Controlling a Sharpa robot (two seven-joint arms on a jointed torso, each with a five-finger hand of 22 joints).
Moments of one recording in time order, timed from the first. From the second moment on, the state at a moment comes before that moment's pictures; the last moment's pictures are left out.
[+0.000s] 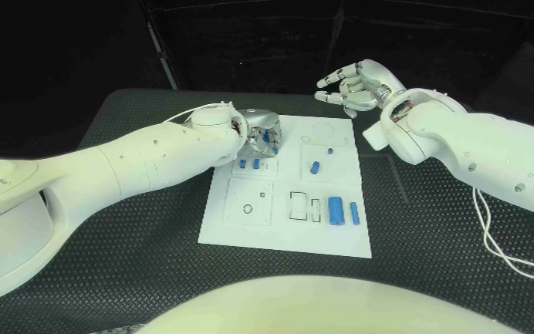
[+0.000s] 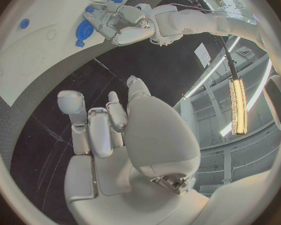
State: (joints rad) left arm 1.12 -0.47 -0.01 1.11 -1.52 -0.03 -0.03; left_hand 1.54 -0.11 0.19 0.17 0.15 1.05 0.12 0.15 0.09 1.07 0.07 0.29 0.07 1.47 0.00 1.37 1.16 0.13 1.39 0.10 0.96 1.10; right arm 1.06 -0.78 0.20 1.46 -0.94 -0.37 0.01; right_hand 1.44 -0.03 -0.13 0.25 0.44 0.87 0.16 0.22 0.07 1.32 0.07 1.27 1.20 1.46 0.00 1.41 1.27 0.12 1.18 0.11 1.22 0.86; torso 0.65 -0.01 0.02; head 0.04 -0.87
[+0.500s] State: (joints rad) left arm 1.12 -0.45 -0.01 1.09 -1.53 -0.02 -0.03; left_hand 1.53 -0.10 0.22 0.18 0.15 1.07 0.12 0.14 0.08 1.11 0.06 0.26 0.06 1.47 -0.01 1.38 1.15 0.13 1.40 0.09 0.99 1.13; right arm 1.06 -0.77 0.20 1.46 -0.94 -0.36 0.01; right_hand 1.44 -0.03 -0.13 0.25 0.45 0.87 0.16 0.23 0.07 1.32 0.07 1.28 1.20 1.46 0.00 1.41 1.27 0.12 1.18 0.11 1.22 0.86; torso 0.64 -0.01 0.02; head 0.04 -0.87
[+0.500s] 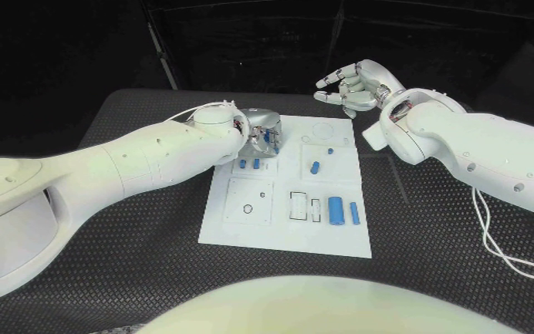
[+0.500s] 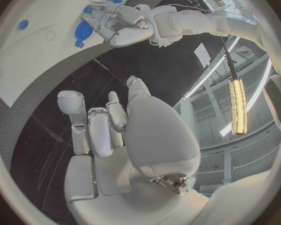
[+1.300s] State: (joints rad) left arm 1.11 -0.52 0.02 1.17 -1.49 -0.13 -0.02; left_hand 1.52 -0.10 0.30 0.17 0.15 1.12 0.12 0.13 0.08 1.17 0.06 0.21 0.07 1.47 -0.02 1.38 1.14 0.12 1.41 0.08 1.04 1.18; right arm 1.06 -0.77 0.20 1.45 -0.94 -0.36 0.01; right_hand 1.44 -0.03 -0.13 0.25 0.45 0.87 0.16 0.23 0.07 1.32 0.07 1.28 1.20 1.46 0.00 1.41 1.27 0.12 1.18 0.11 1.22 0.86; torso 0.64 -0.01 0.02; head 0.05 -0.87
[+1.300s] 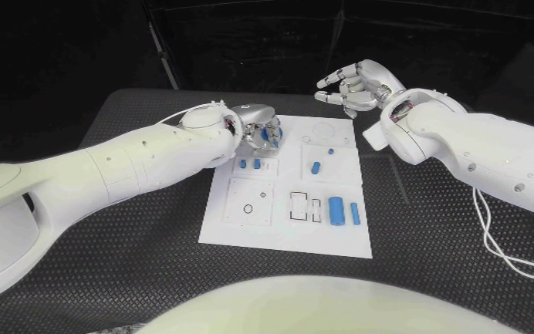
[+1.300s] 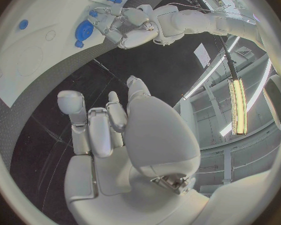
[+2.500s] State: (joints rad) left arm 1.10 -0.68 0.04 1.27 -1.42 -0.12 -0.06; left_hand 1.50 -0.13 0.31 0.17 0.15 1.12 0.13 0.12 0.08 1.18 0.06 0.18 0.07 1.47 -0.02 1.38 1.13 0.12 1.41 0.08 1.05 1.19; right arm 1.06 -0.78 0.20 1.45 -0.94 -0.36 0.01; right_hand 1.44 -0.03 -0.13 0.25 0.45 0.87 0.16 0.23 0.07 1.32 0.07 1.28 1.20 1.46 0.00 1.41 1.27 0.12 1.18 0.11 1.22 0.86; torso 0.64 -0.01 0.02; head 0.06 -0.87
